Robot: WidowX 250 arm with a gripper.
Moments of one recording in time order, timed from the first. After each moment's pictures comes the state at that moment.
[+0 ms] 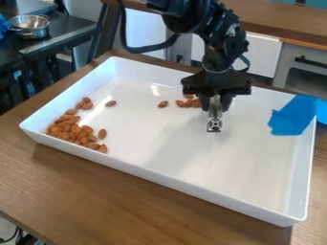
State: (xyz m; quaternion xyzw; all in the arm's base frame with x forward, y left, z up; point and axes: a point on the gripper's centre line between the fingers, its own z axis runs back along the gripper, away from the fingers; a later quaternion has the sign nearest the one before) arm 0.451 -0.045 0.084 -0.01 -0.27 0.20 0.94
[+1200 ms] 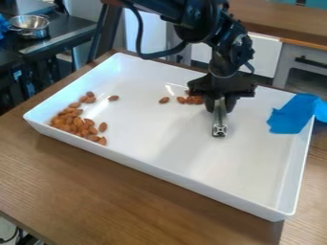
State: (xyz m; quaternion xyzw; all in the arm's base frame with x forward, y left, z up) arm 0.469 -0.034 0.070 0.01 -0.28 0.21 0.94
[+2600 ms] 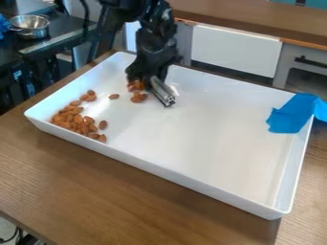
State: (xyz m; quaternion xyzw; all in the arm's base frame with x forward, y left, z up) arm 0.472 0.104 0.070 0.02 -0.27 0.51 0.82
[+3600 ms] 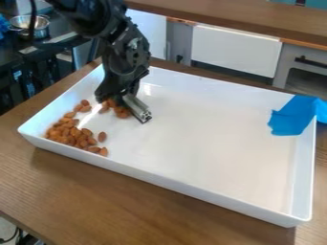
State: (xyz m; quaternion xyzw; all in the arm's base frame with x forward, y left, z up) arm 0.390 0.120 0.058 0.05 -0.28 0.57 0.77
